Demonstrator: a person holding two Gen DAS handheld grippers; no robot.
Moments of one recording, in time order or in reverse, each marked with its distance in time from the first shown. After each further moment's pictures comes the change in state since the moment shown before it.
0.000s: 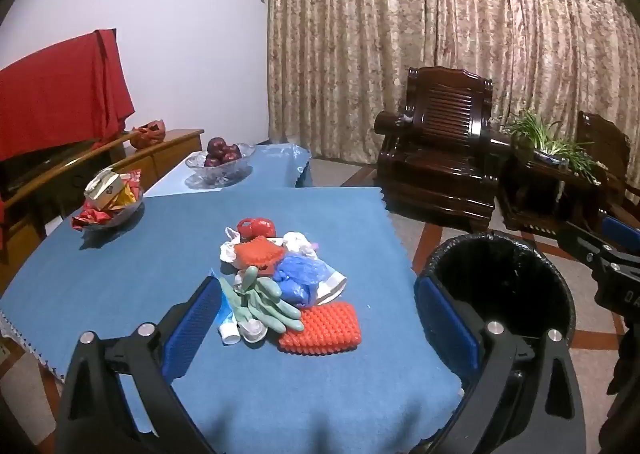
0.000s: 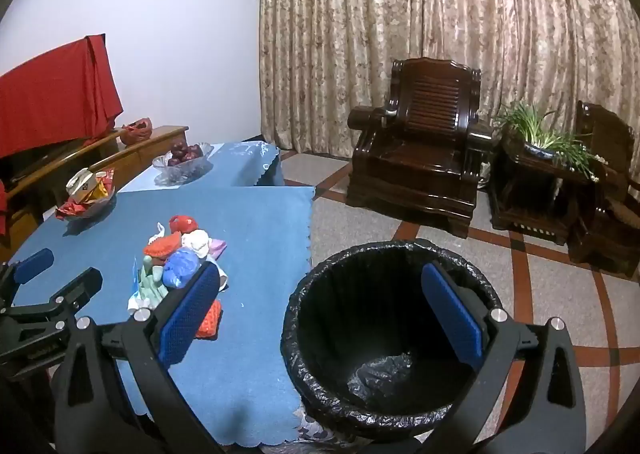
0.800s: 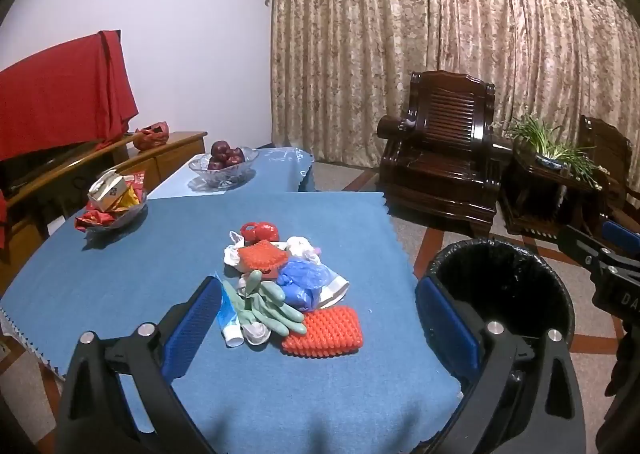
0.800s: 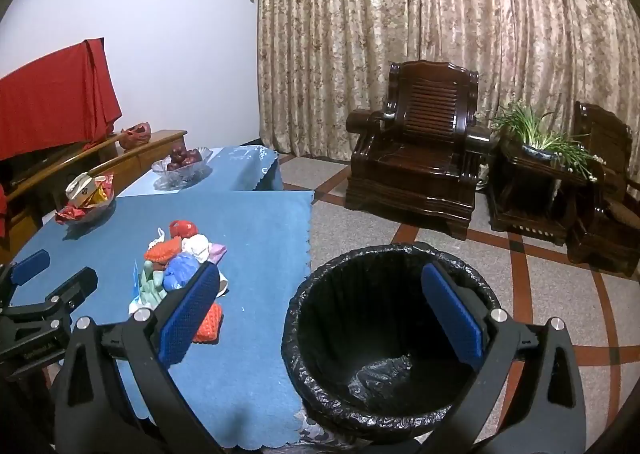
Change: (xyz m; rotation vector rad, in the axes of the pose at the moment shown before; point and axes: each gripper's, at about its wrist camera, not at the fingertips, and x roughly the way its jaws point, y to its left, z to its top) left arm -0.002 0.001 -0.005 0.002 -0.019 0.003; right arm -0.007 0.001 0.003 0.003 -0.012 -0.001
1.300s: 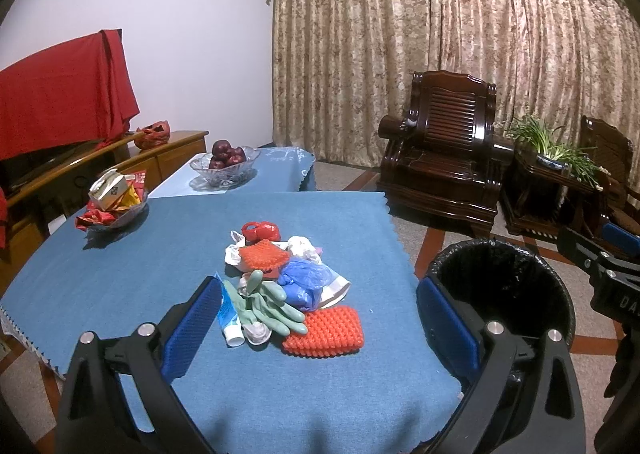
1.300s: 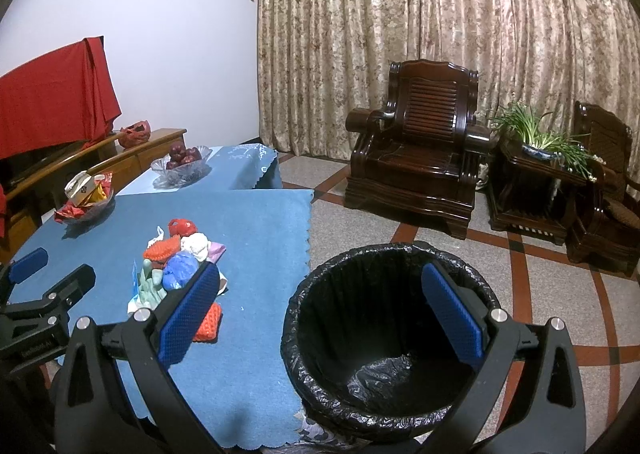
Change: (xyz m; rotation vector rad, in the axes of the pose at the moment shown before) left arm 0.001 0.001 0.000 0.000 0.001 -0.001; right arm 0.000 -0.003 -0.001 0.001 0.001 -0.001
